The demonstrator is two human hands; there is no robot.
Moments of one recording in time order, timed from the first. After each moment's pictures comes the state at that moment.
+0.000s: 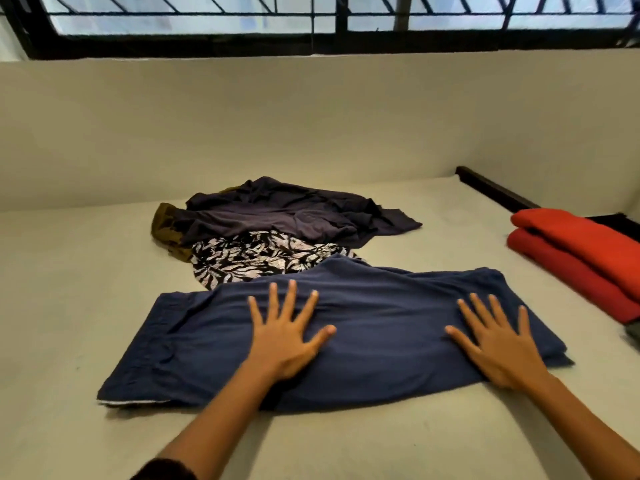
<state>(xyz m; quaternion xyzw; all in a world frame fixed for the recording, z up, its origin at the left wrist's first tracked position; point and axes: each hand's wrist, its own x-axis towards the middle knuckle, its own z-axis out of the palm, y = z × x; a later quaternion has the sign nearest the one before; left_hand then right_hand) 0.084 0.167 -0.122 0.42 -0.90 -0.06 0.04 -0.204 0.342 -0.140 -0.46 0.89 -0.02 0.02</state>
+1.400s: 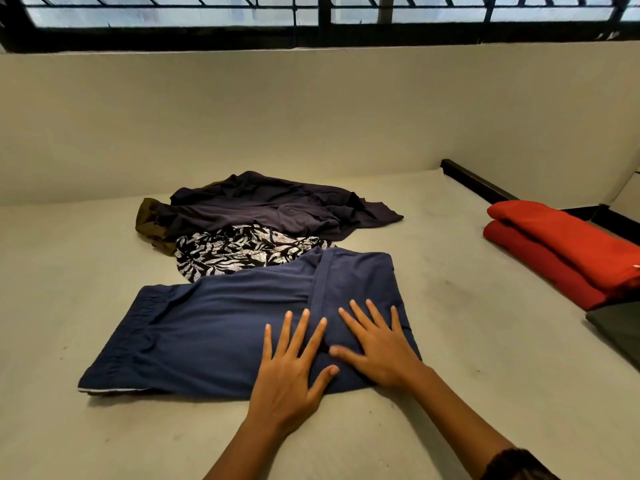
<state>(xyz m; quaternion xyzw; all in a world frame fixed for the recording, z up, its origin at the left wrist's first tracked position) 0.079 0.243 -0.162 0.35 -0.93 -0.02 0.13 -0.102 0.298 -0.140 -0.65 0.75 -0.06 0.07</state>
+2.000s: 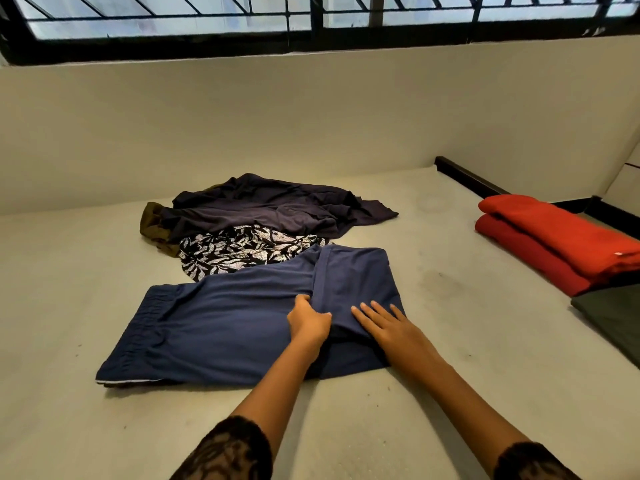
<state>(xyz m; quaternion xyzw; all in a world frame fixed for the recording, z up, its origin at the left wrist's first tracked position) 0.014 0.232 -0.093 0.59 -0.62 -0.47 0.23 -0.124 0.321 -0.144 -0.68 0.73 -0.05 -0.04</state>
